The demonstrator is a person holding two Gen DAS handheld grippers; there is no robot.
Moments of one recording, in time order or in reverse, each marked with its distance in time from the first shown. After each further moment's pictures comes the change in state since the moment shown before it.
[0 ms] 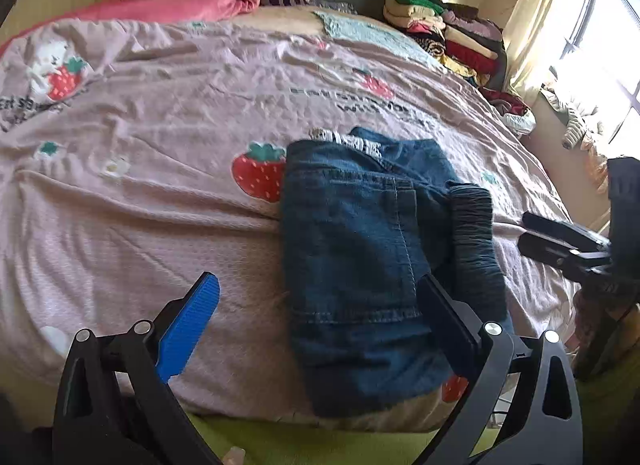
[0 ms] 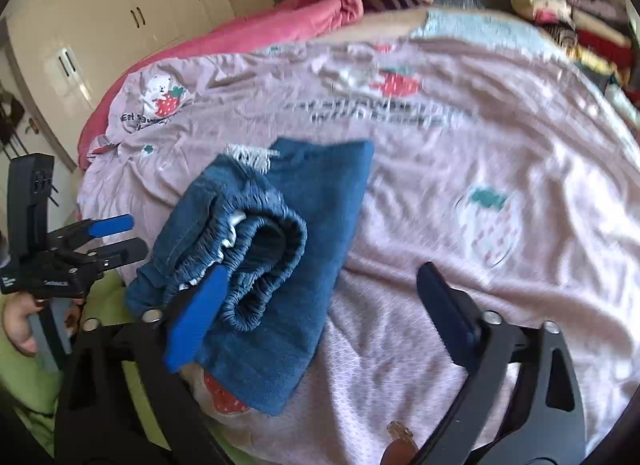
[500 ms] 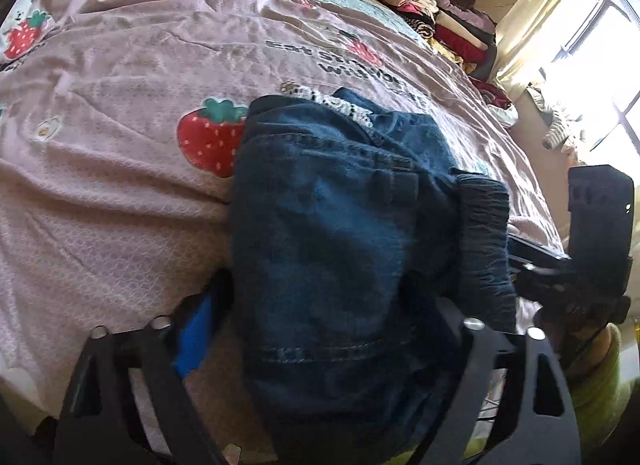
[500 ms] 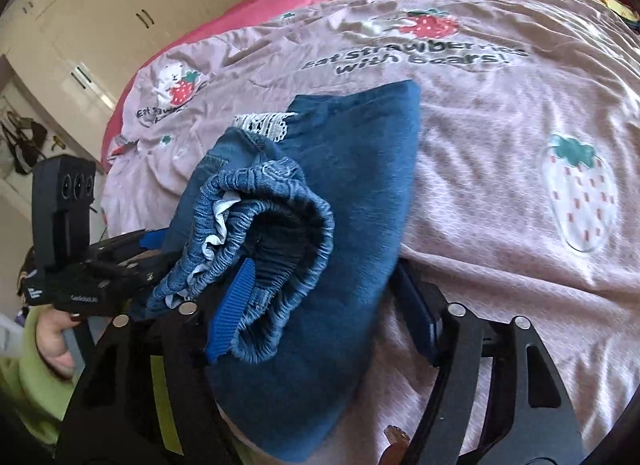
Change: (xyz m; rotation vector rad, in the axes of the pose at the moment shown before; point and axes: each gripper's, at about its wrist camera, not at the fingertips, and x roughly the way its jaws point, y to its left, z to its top) left arm 0.050 0.000 0.006 -0.061 0.103 -0.138; right arm 0.050 0.002 0.002 0.050 0.081 0.149
